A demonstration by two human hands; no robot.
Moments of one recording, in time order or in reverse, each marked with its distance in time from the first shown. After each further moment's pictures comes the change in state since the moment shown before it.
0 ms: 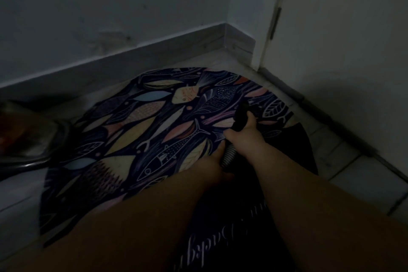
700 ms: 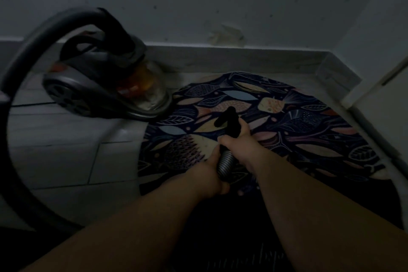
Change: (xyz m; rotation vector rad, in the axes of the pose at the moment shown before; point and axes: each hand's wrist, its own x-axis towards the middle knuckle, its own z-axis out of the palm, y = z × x) left_hand -0.156 -0.229 -0.058 -0.249 0.217 -0.146; right_hand -0.093 -0.067 0.265 -0.190 -0.374 -0.118
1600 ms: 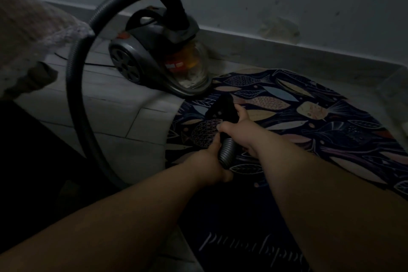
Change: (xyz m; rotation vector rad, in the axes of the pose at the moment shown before) left_hand -0.052 -0.015 0.025 -0.154 0.210 -0.216; right_hand -0.018 -0.011 0.043 -0.262 -0.279 -0.107
